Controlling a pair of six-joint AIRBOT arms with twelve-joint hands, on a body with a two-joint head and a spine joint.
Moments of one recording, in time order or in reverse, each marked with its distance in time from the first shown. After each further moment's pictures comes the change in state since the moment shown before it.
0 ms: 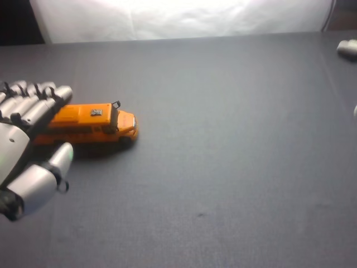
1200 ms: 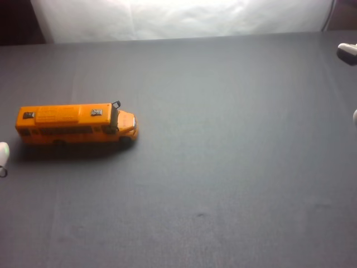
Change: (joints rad) left arm 0.033 0.003 0.131 -0.393 0.156 0.128; right arm -0.011 -0.008 0.002 -0.014 -0.012 0.019
